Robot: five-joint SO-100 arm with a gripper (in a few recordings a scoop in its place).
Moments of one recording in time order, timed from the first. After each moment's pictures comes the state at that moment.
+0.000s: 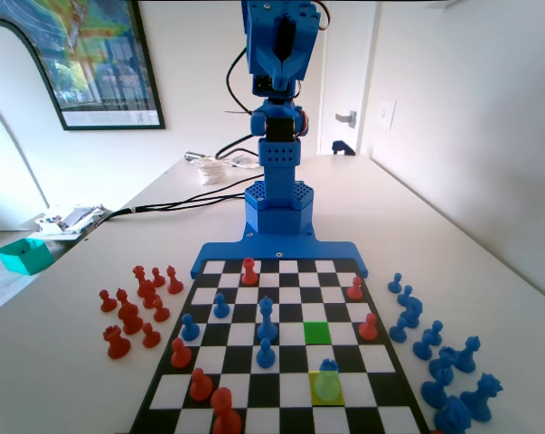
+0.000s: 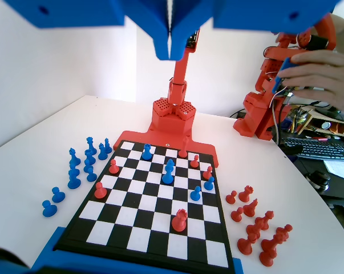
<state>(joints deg) 1.3 174.9 124.5 91.1 -100.6</state>
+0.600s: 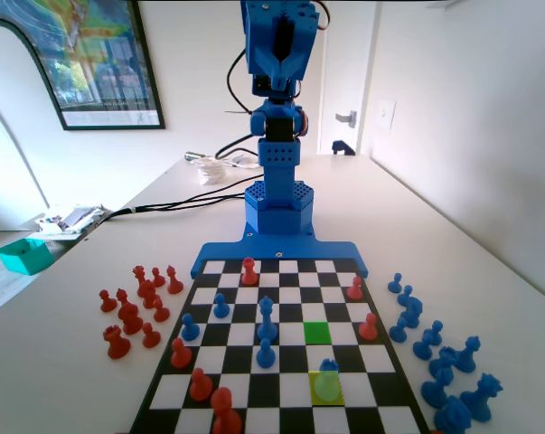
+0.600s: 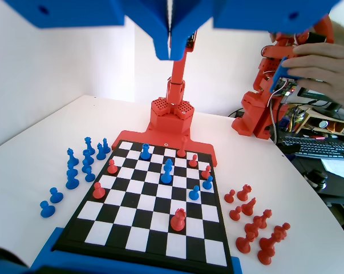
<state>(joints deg) 1.8 174.9 124.5 91.1 -100.8</state>
